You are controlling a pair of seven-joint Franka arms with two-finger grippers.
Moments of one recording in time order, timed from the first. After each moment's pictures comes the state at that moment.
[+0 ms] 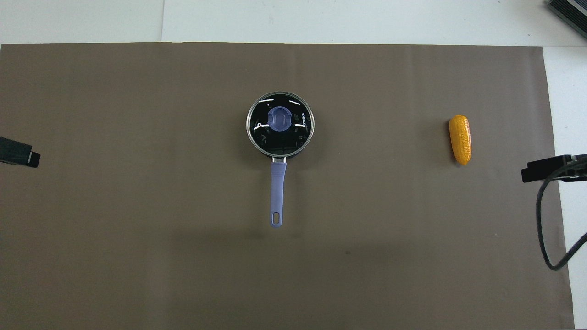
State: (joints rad) left arm -0.06 0.02 0.02 -1.38 -0.02 1.37 0.14; right arm 0.10 -0.11 -0.11 -1.60 -0.01 1.48 -0.01
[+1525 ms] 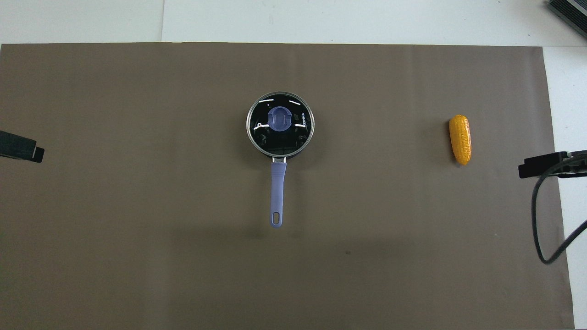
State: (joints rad) left arm -0.06 0.03 0.01 -1.37 -0.02 1.38 0.14; right arm 0.10 -0.10 -0.11 -1.63 -0.01 1.54 -0.01
